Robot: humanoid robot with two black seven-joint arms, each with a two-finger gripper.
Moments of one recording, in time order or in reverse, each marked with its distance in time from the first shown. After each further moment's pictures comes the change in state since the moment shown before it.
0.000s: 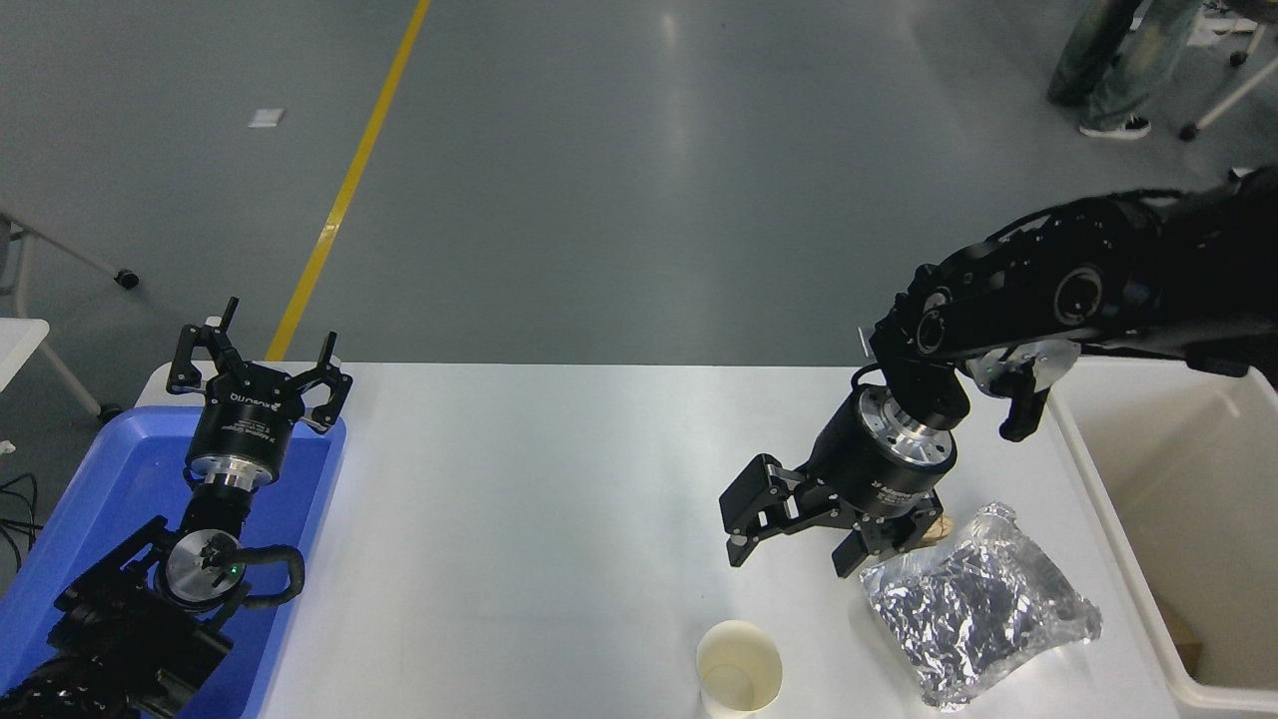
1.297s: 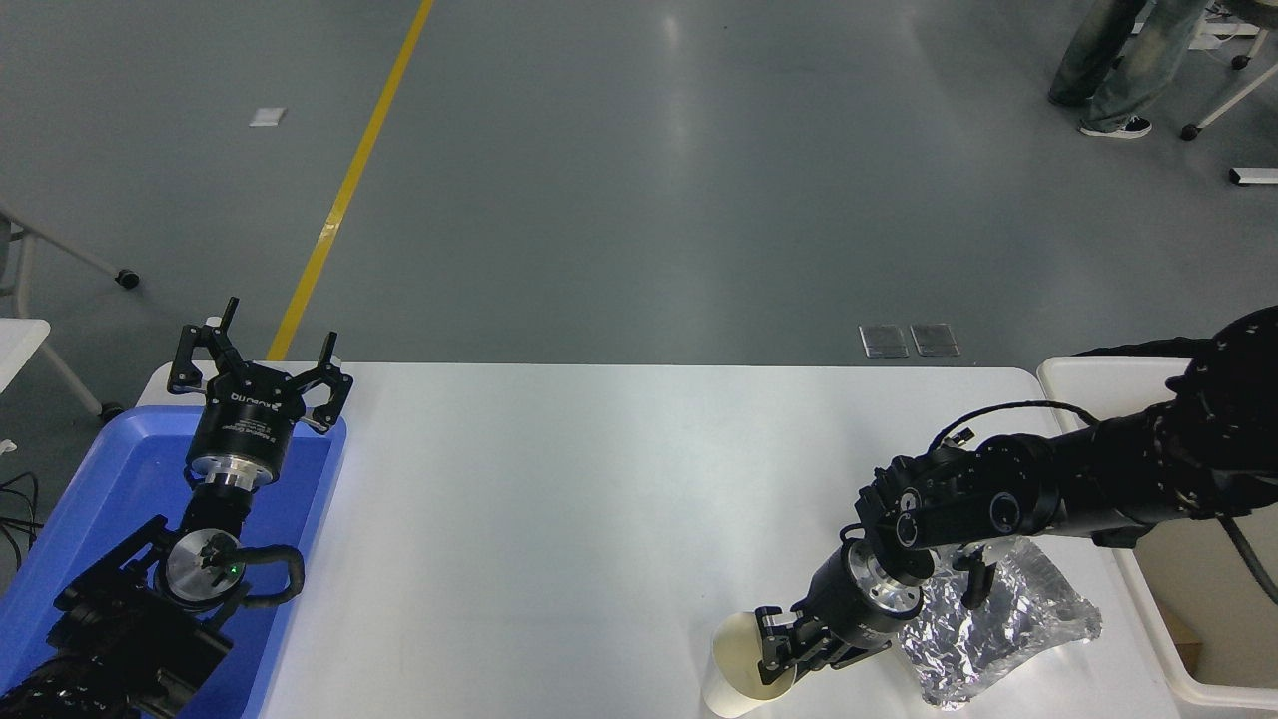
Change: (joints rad) left arm 0.000 0.000 0.001 0.000 0.000 -0.001 0.000; right arm -0.475 -0.026 0.120 -0.255 -0.345 -0.129 0.054
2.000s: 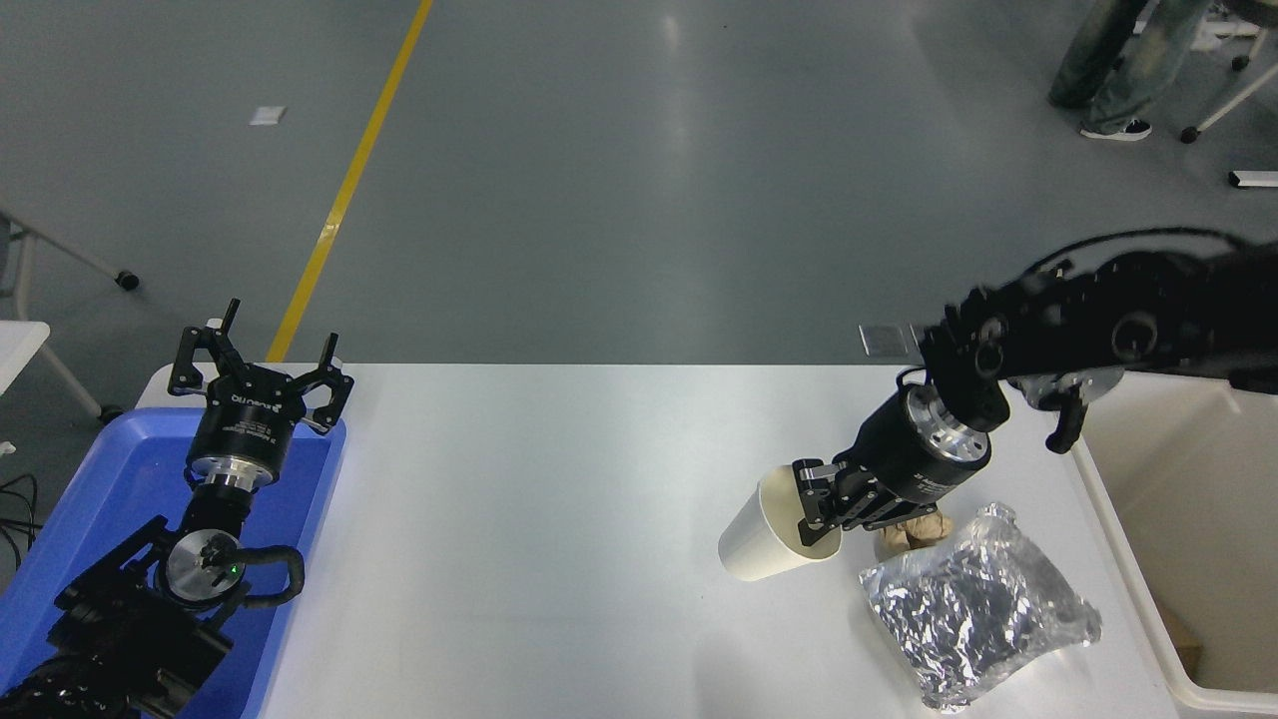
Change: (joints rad) left arm 0.000 0.000 0.001 0.000 0.000 0.000 0.000; right arm 0.741 -0.176 -0.153 0.311 0.261 0.178 -0.010
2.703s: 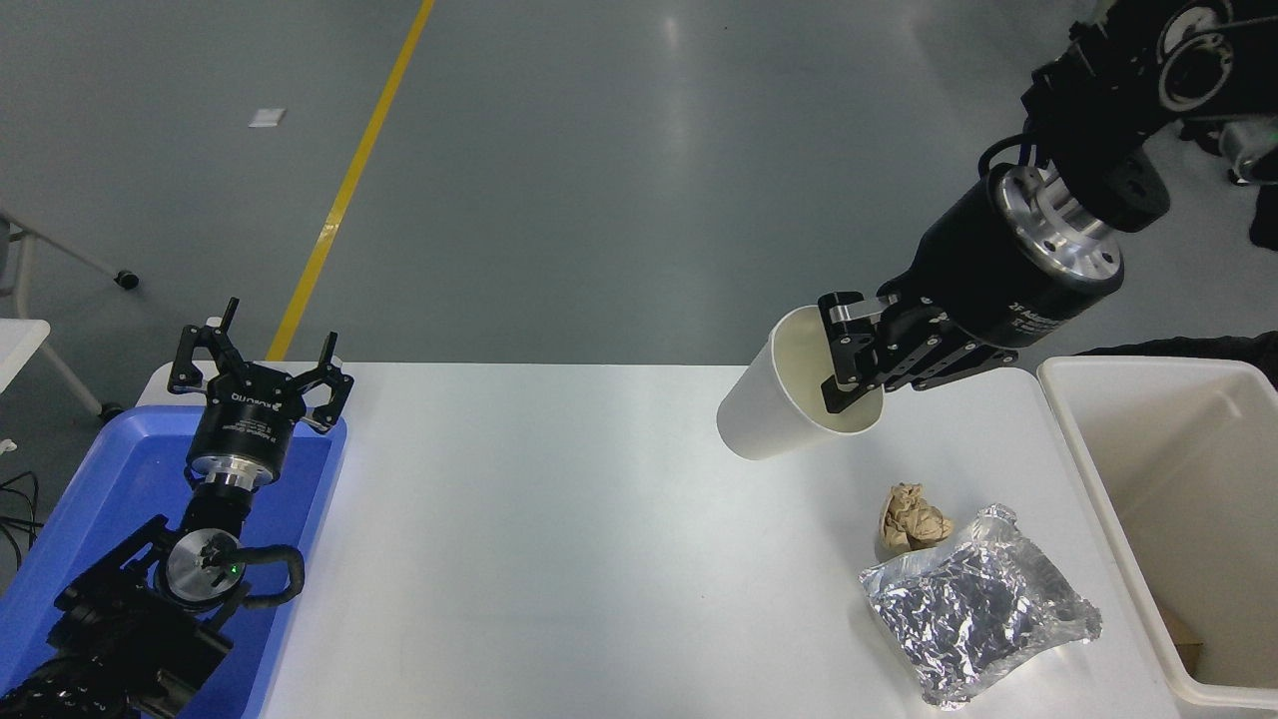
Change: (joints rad) left arm 0.000 0.000 0.000 0.000 0.000 0.000 0.000; right arm 0.434 0.005 -0.155 0.150 0.065 0.120 -0.005
